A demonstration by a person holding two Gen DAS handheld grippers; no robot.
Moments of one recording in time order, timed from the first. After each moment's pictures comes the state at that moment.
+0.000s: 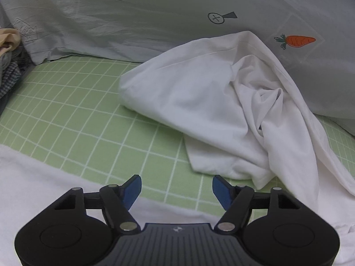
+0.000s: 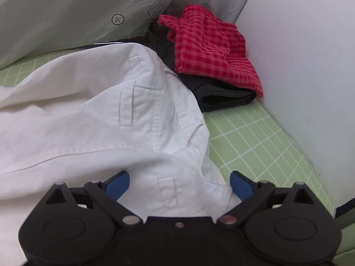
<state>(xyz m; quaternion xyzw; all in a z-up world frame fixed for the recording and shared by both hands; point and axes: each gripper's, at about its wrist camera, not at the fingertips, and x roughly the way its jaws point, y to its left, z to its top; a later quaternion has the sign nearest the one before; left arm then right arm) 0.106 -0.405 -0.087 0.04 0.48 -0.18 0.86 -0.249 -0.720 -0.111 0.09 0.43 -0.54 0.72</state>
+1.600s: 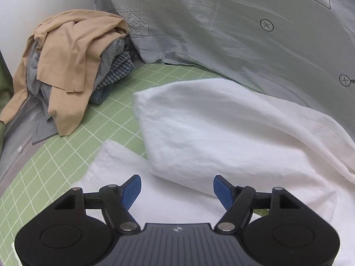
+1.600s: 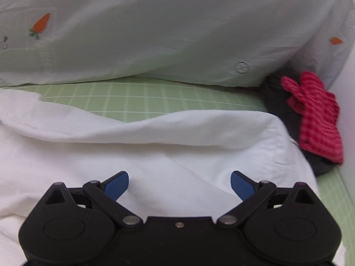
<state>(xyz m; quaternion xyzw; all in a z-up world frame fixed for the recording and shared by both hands) 0.125 -0.264 -0.079 0.02 0.44 0.03 0.90 -0.103 -0.669 -0.097 0.06 0.42 -0.33 0.84</state>
